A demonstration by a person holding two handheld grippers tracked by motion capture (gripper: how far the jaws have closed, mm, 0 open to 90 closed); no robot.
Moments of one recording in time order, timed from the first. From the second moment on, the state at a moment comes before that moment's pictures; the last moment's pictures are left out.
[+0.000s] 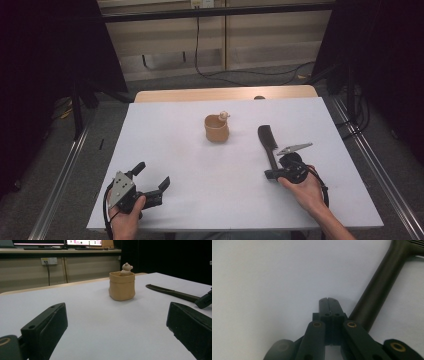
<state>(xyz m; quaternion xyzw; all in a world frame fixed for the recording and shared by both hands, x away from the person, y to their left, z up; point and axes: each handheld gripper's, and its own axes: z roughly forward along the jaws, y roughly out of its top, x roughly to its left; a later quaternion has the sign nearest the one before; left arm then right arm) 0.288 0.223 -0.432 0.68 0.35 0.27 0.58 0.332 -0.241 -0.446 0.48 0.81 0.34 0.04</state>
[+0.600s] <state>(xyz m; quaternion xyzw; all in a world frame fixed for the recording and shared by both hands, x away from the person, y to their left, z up) 0.289 0.223 -0.433 0.68 0.35 0.27 0.58 0.330 -0.248 -0.445 0.48 0.81 0.33 0.04</state>
